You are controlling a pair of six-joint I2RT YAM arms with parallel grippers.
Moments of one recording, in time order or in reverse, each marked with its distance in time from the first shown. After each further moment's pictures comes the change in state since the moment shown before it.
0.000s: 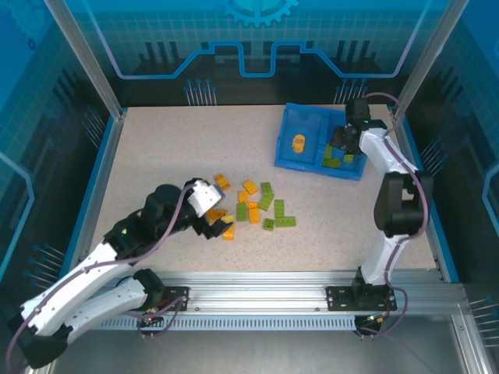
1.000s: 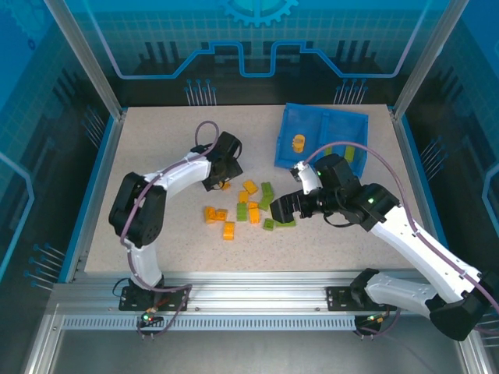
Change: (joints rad) left arm 0.249 1.106 0.572 -0.181 -0.236 -1.186; right arm 0.633 -0.767 -0.429 -0.137 -0.419 0.005
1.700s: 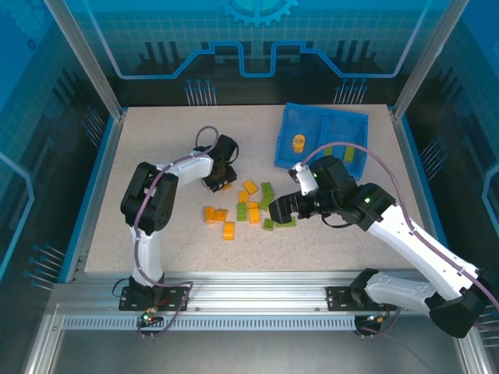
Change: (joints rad) left arm 0.055 0.126 0.008 0.045 0.095 0.006; right arm 0.026 0.018 0.000 -0.014 0.045 0.026
